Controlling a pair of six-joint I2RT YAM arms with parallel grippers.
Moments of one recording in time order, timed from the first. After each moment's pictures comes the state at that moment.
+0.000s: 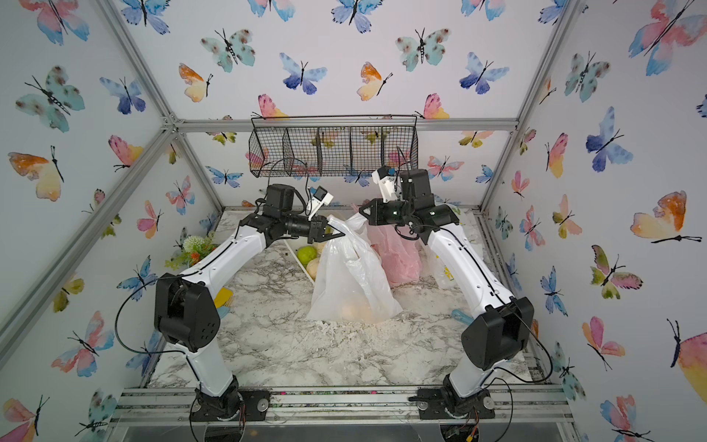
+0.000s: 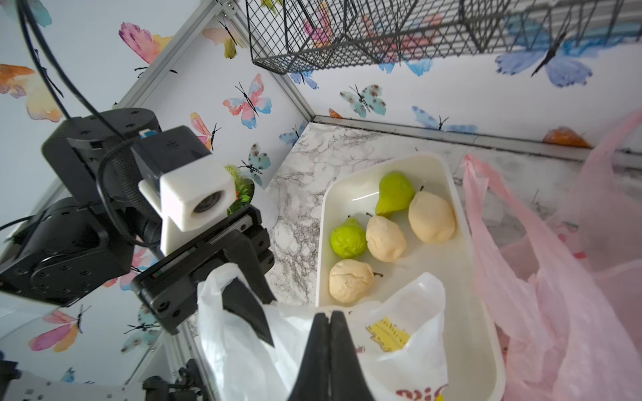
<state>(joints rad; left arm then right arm) -0.38 1.82 1.62 -0.38 1.10 -0.04 0.41 1.63 1.69 -0.59 -0.55 0.28</state>
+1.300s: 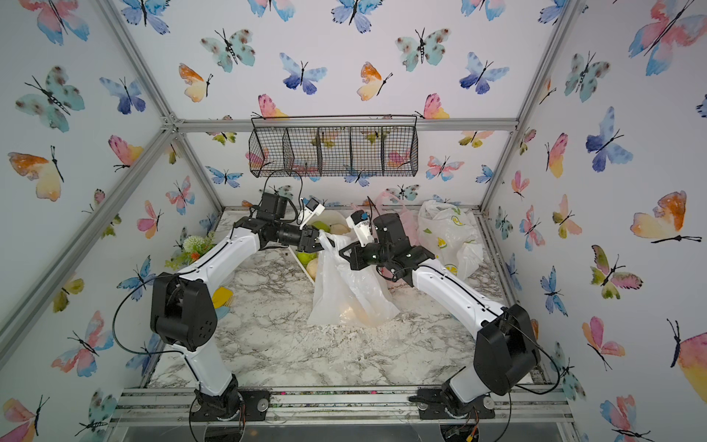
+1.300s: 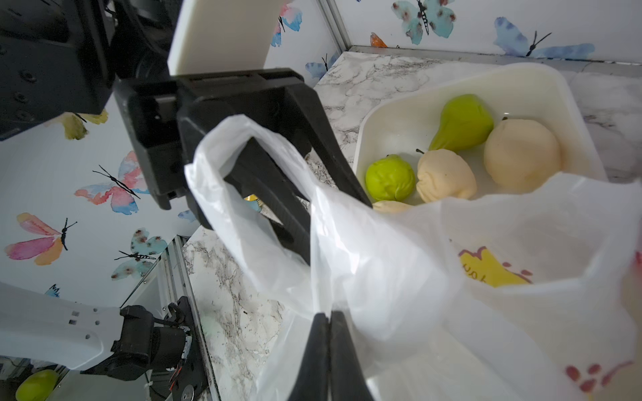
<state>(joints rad) -0.31 1.81 1.56 -0.59 1.11 0.13 0.62 1.52 1.23 -0.25 -0.50 0.27</state>
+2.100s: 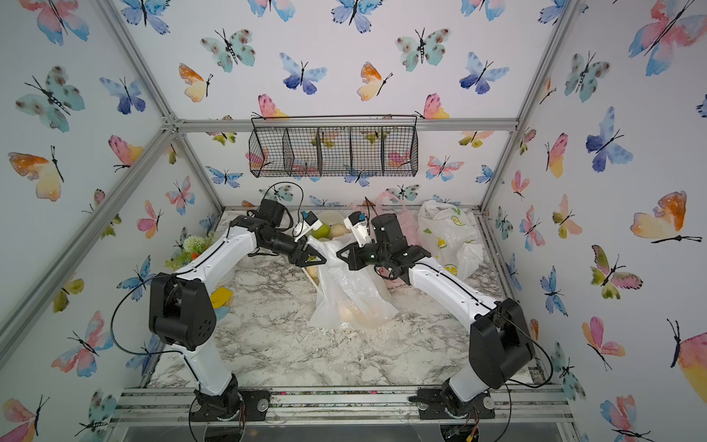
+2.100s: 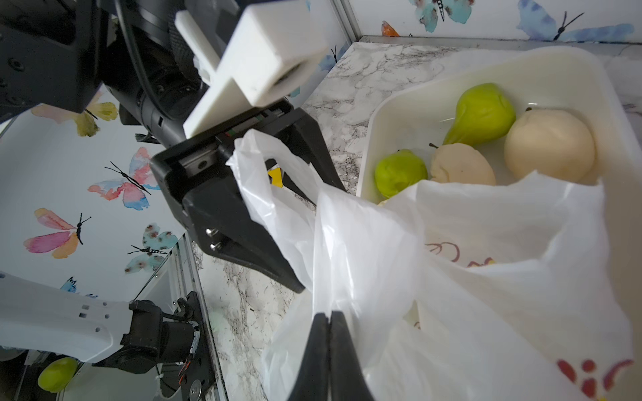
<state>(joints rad) -0.30 1.81 1.57 -0.89 0.94 0.48 0.62 1.56 1.24 -0.23 -0.55 0.27</state>
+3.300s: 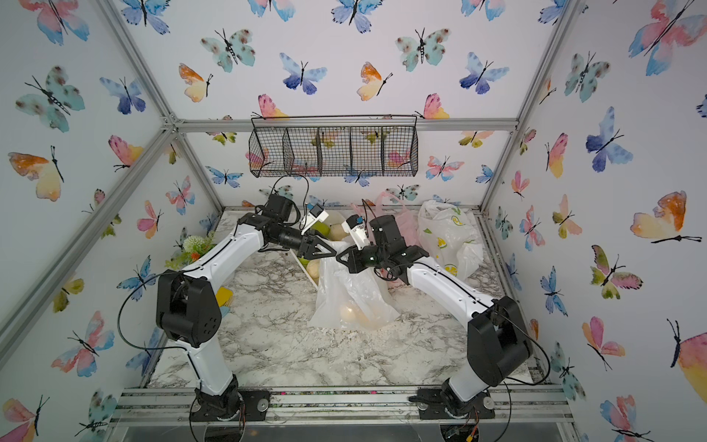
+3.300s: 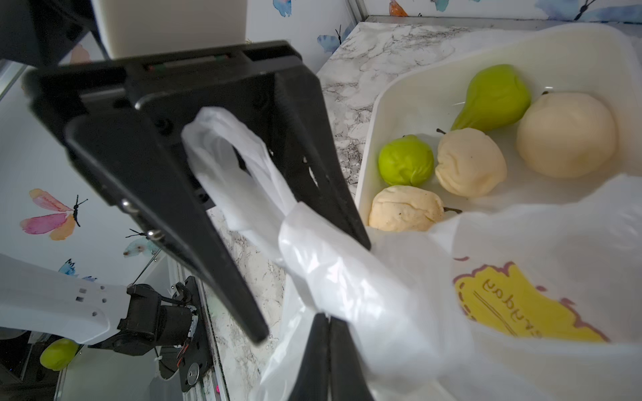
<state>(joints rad) -0.34 1.85 1.63 -0.80 1.18 0.36 0.62 1.58 1.24 -0.26 -0.57 0.23</state>
